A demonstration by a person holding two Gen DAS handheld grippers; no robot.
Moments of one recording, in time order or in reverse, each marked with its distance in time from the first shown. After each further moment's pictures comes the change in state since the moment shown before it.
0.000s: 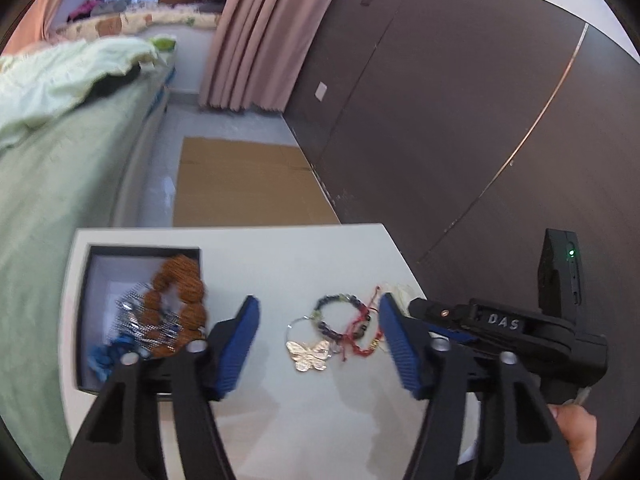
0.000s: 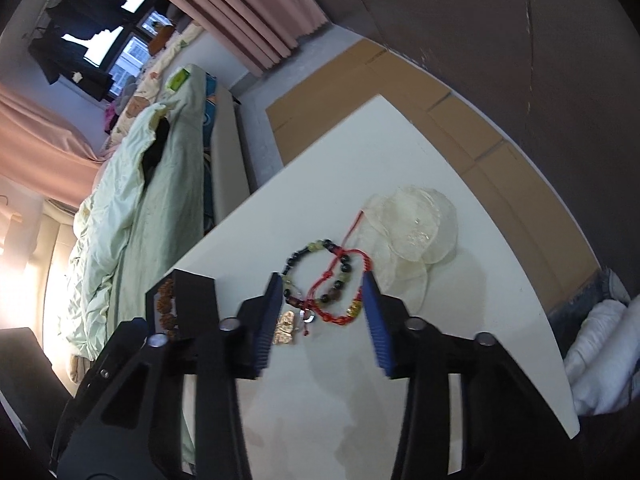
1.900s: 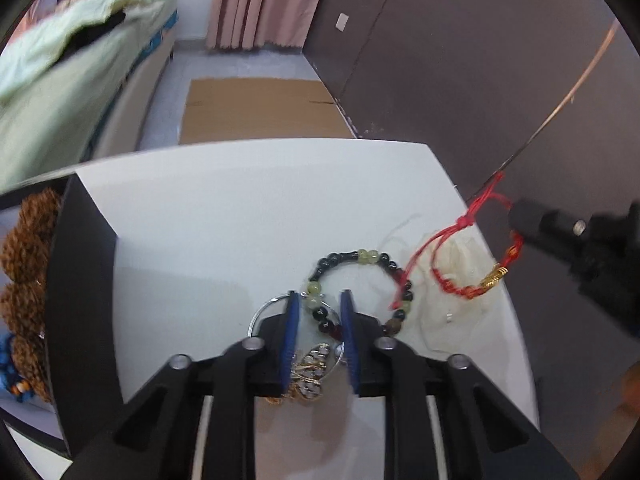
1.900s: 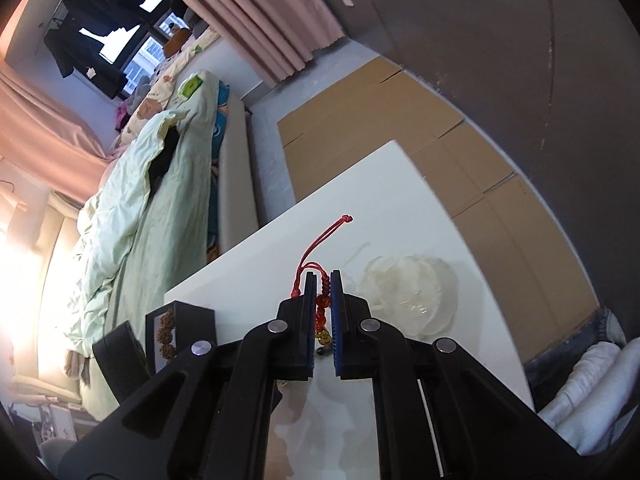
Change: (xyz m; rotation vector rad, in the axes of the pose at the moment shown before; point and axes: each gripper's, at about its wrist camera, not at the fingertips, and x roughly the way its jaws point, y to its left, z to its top) left arm 0.127 -0.020 -0.026 0.034 0.200 0.155; right arm -0.001 0.001 0.039 -0.073 -0.061 0.019
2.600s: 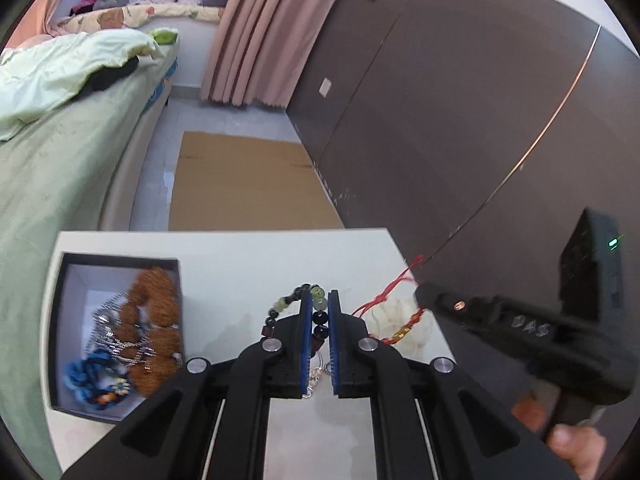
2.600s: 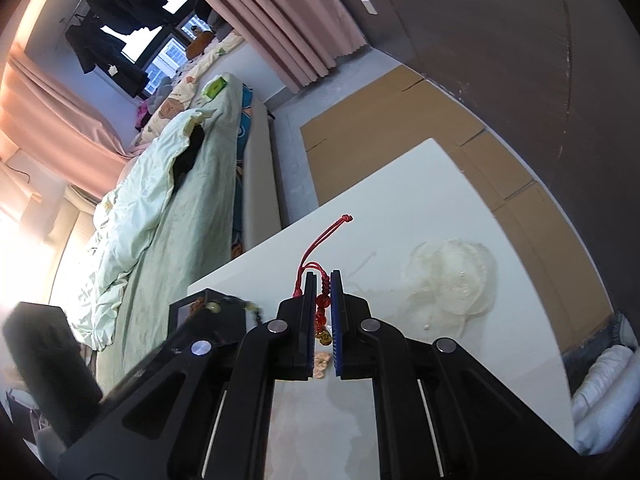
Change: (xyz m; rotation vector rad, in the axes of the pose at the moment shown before) left arm -0.109 0.031 0.016 -0.045 -0.214 -0.139; right arm -0.002 0.034 -0.023 -0.037 -0.035 0.076
